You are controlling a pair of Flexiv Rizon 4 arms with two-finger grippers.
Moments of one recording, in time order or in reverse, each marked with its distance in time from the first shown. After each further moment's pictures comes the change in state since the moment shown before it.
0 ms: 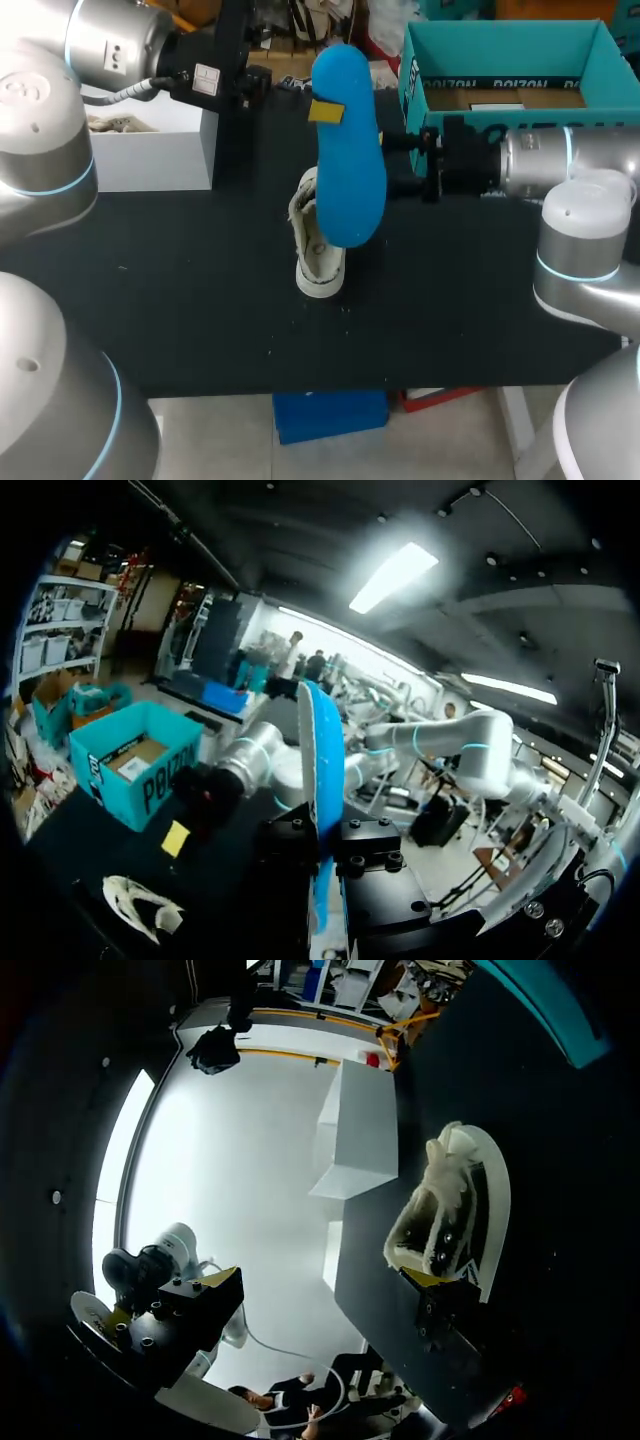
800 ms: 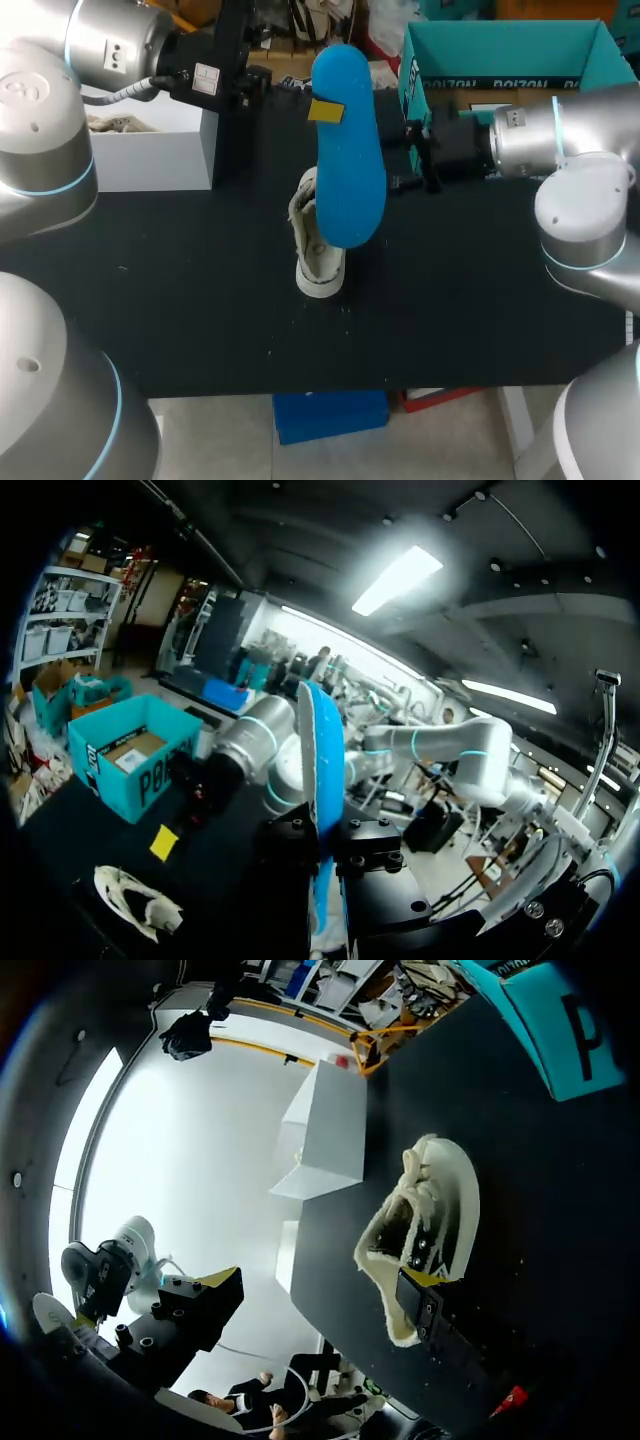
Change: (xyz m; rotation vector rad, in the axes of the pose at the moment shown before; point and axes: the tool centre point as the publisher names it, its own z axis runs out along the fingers) left arm -0.001 0.000 -0.002 0.011 0.009 -0.069; right arm -0.004 0.002 0.005 -0.003 -0.218 -0.058
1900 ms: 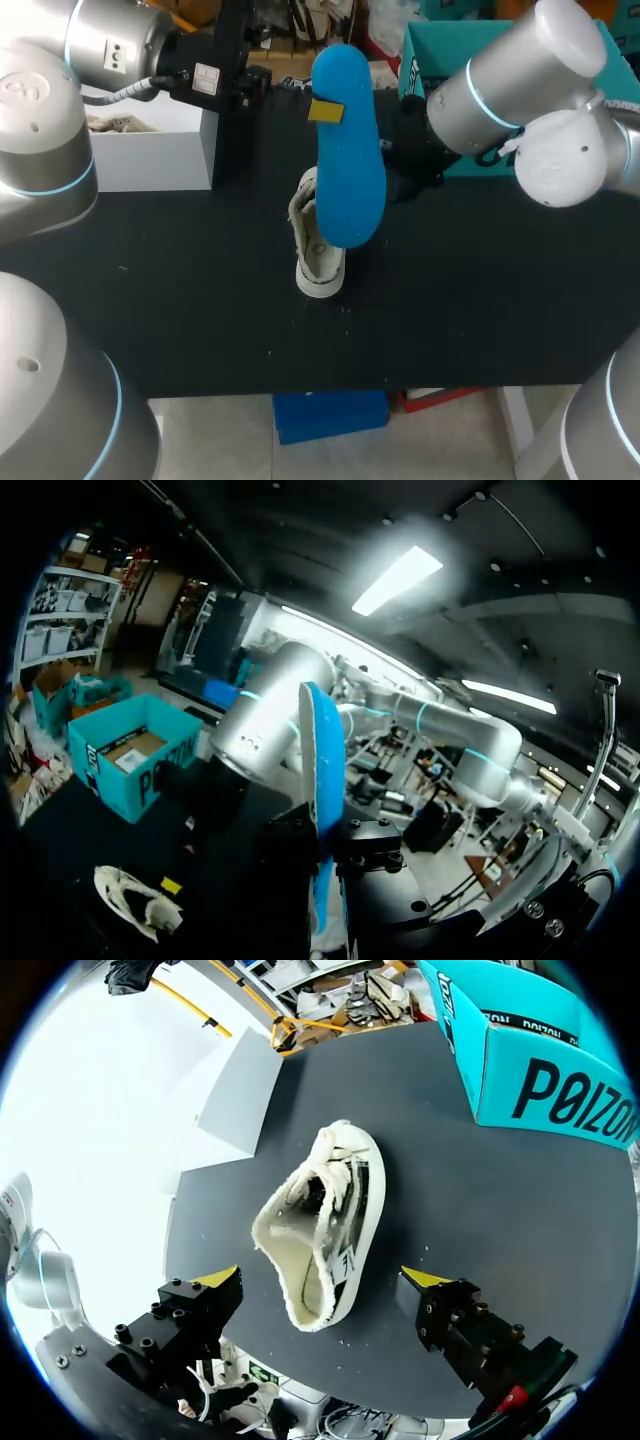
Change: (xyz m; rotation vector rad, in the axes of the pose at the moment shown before) left arm 0.000 0.000 0.000 0.000 0.000 0.000; right arm -0.040 -0.018 0.004 0.055 -0.628 -0.143
